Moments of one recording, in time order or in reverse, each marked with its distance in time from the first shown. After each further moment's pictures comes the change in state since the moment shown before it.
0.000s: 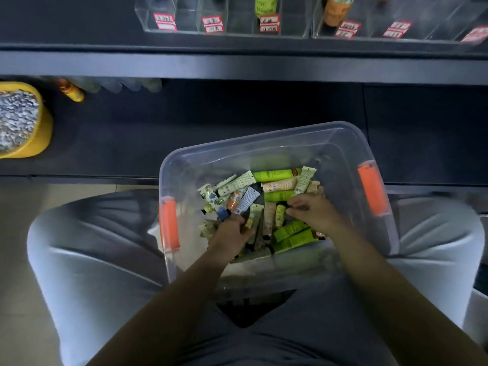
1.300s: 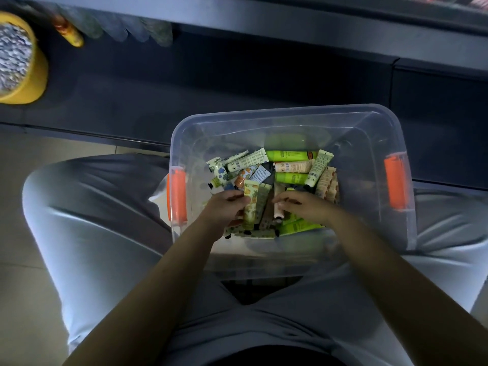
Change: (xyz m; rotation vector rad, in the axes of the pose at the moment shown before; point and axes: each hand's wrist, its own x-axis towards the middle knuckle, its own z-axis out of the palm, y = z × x) left_hand -0.015 -0.004 -0.037 -0.927 -0.067 -0.299; right_hand 0.010 -0.016 0.026 -0.086 -0.482 0.012
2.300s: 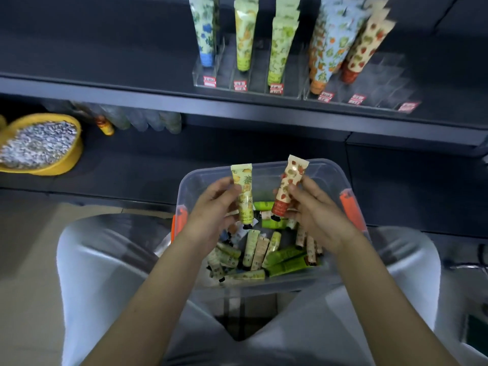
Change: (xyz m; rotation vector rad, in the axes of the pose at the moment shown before) left_hand -0.100 0.063 0.001 -0.303 -0.128 0.537; right_hand -0.132 -0.097 -0.010 0.855 0.367 -0.513
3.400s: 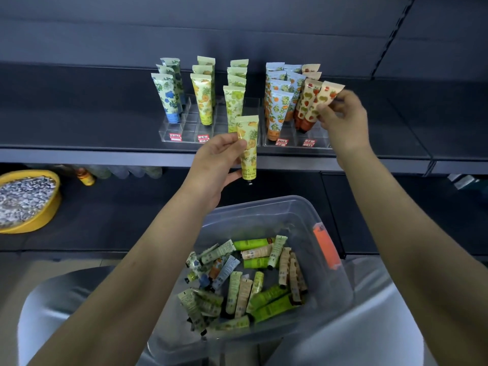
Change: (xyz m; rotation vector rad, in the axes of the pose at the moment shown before) left_hand 0.043 0.114 0.101 0.170 -0.098 0.290; right_hand 0.073 -0.174 -0.068 -0.477 0.633 -0.591
